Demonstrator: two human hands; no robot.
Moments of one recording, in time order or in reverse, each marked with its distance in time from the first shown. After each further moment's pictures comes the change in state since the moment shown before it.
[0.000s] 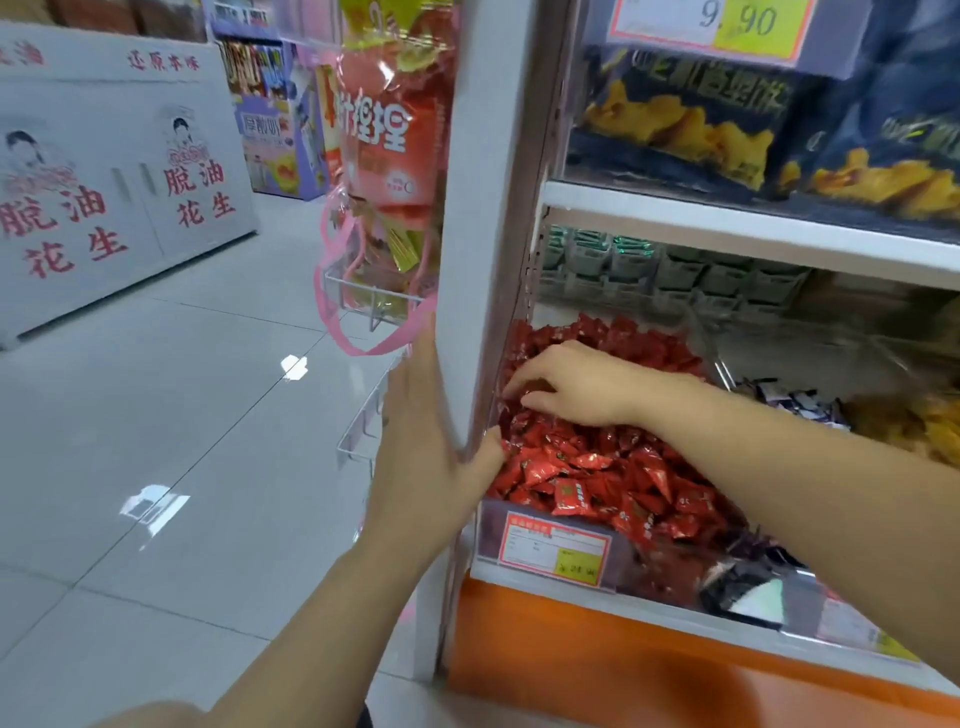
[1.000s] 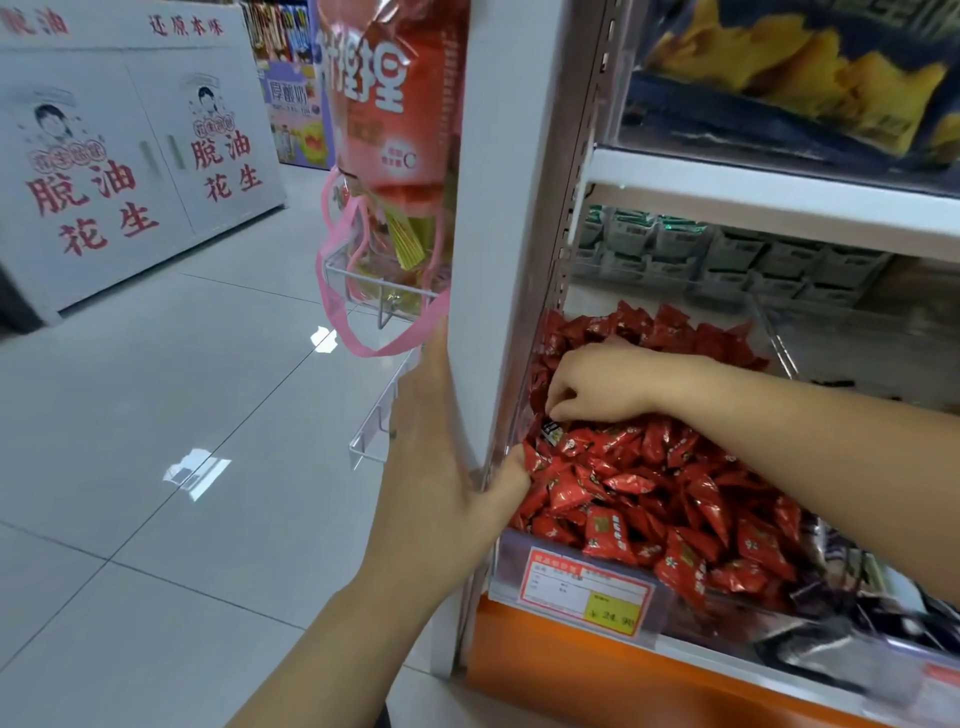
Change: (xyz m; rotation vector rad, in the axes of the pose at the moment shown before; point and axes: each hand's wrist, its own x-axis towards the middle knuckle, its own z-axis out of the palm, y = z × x) left_hand 0.005 -0.006 0.001 0.003 -0.009 0.016; right_hand 0.041 0.025 0.011 -0.198 -0.268 0.051
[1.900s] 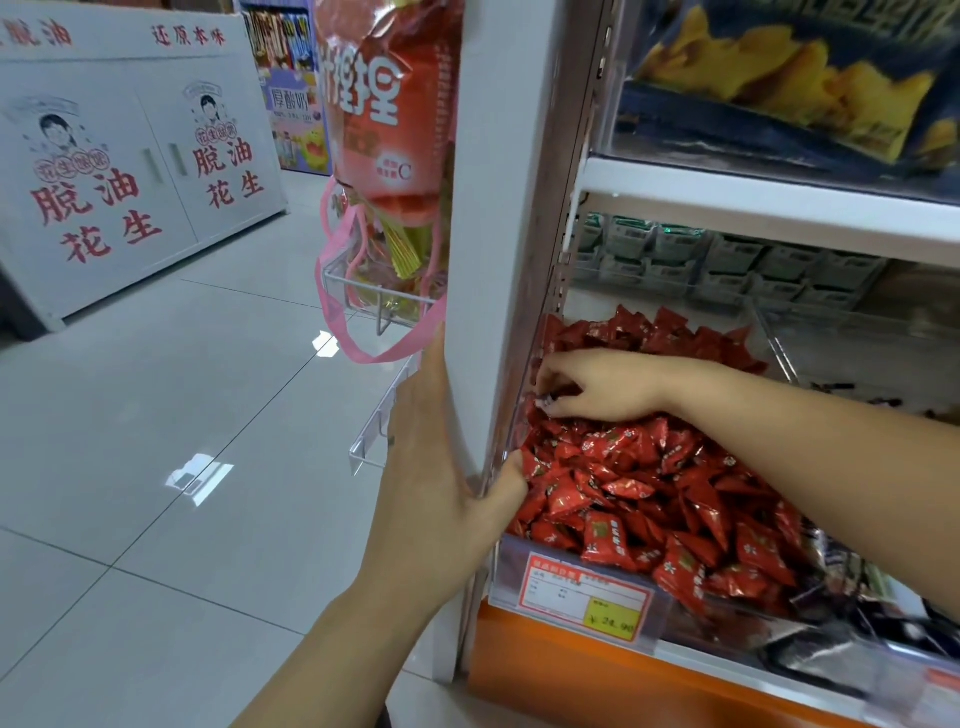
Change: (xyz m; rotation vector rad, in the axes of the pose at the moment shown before) left_hand 0.001 0.002 -0.001 0.018 -0.005 0.017; right_hand 0.001 0.009 0.006 0.336 0.060 -0.012
